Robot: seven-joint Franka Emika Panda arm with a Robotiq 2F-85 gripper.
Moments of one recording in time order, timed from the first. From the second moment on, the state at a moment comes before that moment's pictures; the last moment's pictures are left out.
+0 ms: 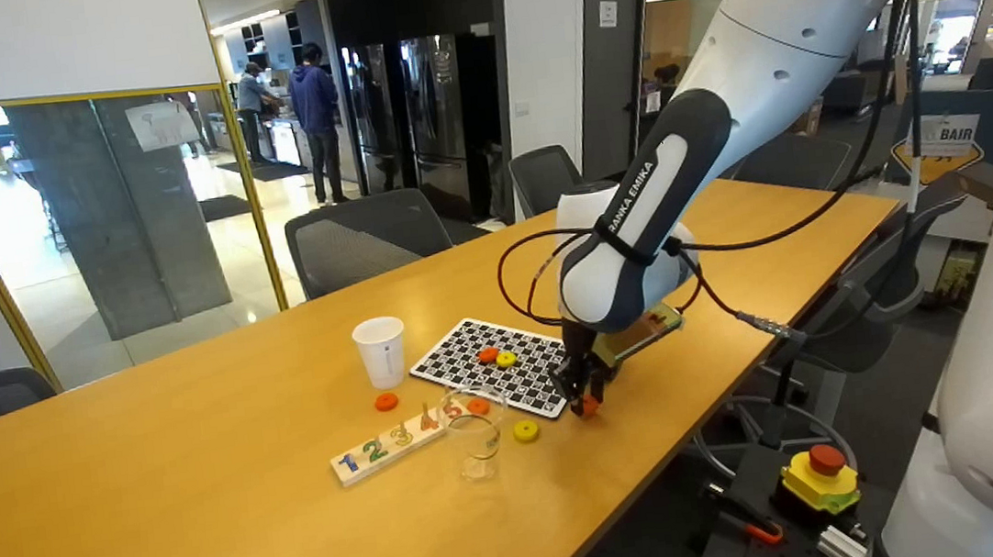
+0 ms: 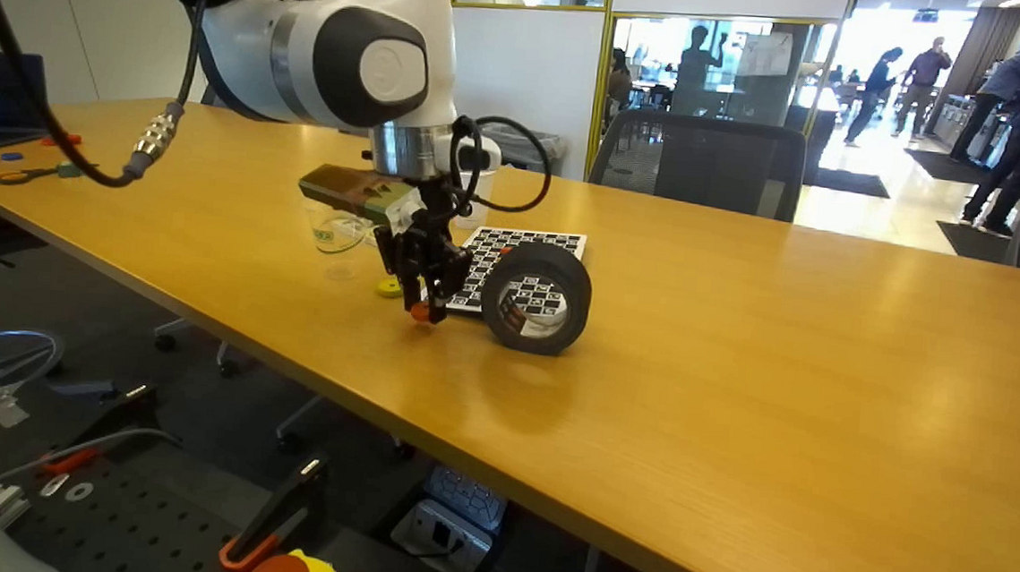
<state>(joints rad) -0.09 0.02 -0.11 -2.66 -0.12 2.72 0.12</state>
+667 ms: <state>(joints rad) 0.00 -0.13 0.02 -2.54 -0.22 2.61 0.05</state>
